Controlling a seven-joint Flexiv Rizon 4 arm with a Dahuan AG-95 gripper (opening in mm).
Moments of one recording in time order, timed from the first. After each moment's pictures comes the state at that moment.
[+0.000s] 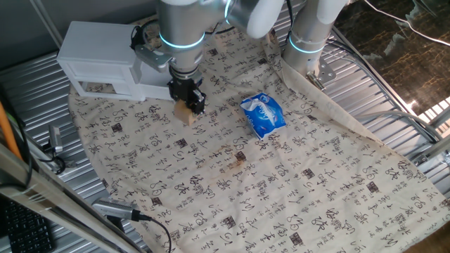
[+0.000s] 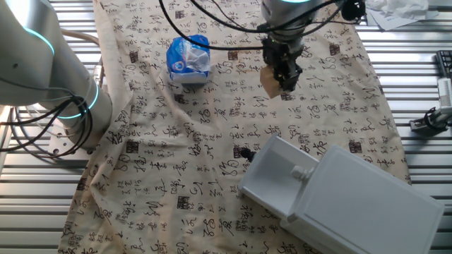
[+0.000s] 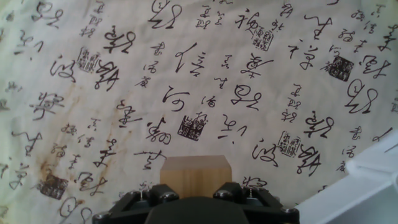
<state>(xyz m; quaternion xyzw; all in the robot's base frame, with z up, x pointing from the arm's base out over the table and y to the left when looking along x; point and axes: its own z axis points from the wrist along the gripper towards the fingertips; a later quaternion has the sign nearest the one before) 0.482 0.056 0.137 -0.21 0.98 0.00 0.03</state>
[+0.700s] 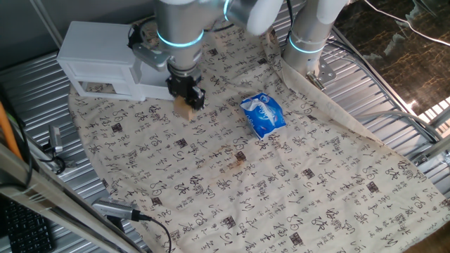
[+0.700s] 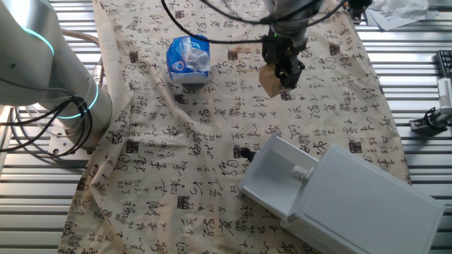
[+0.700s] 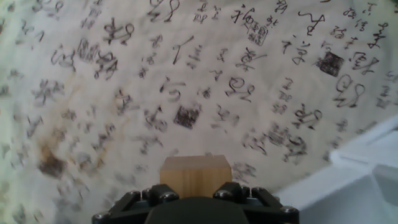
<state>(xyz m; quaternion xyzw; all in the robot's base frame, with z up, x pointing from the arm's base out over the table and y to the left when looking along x) 0.471 0.033 0.166 -0.26 0.97 -0.02 0.01</state>
